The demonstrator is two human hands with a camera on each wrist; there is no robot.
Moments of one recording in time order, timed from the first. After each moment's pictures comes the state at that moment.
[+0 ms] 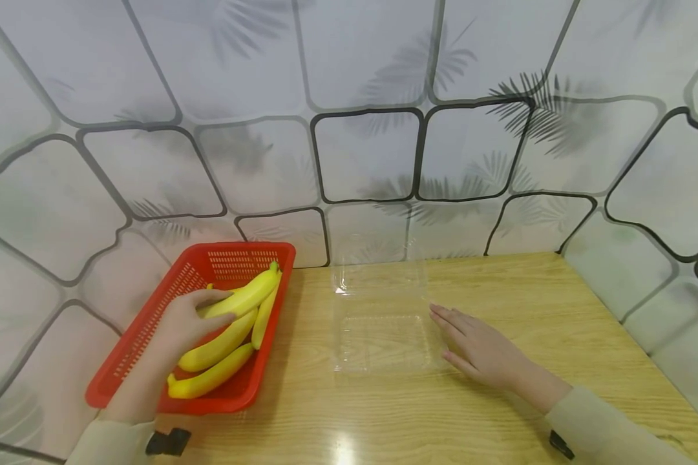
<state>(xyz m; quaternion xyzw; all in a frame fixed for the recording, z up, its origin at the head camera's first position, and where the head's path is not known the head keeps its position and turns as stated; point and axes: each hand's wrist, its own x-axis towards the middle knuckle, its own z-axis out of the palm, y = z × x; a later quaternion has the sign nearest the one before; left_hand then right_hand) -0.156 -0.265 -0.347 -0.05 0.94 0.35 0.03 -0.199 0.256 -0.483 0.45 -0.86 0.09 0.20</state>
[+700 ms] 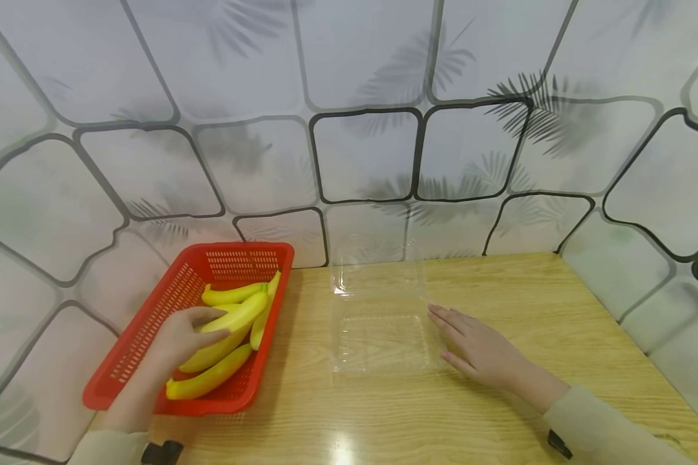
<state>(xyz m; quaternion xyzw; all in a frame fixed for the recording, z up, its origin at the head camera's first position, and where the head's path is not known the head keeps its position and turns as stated) -0.158 -0.286 -0.380 -0.05 0.95 0.31 0.05 -0.200 0.256 -0.486 0.45 -0.87 0.09 0.19</state>
